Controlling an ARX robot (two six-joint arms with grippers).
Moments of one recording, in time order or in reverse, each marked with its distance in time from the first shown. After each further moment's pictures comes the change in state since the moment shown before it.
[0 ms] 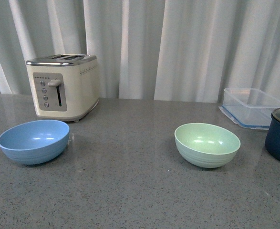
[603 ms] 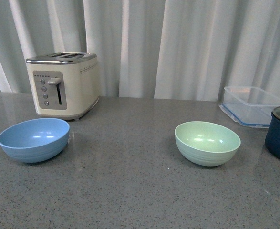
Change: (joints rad) left arm 0.000 0.000 0.000 0.000 0.000 0.000; right arm 0.000 0.000 0.000 0.000 0.000 0.000
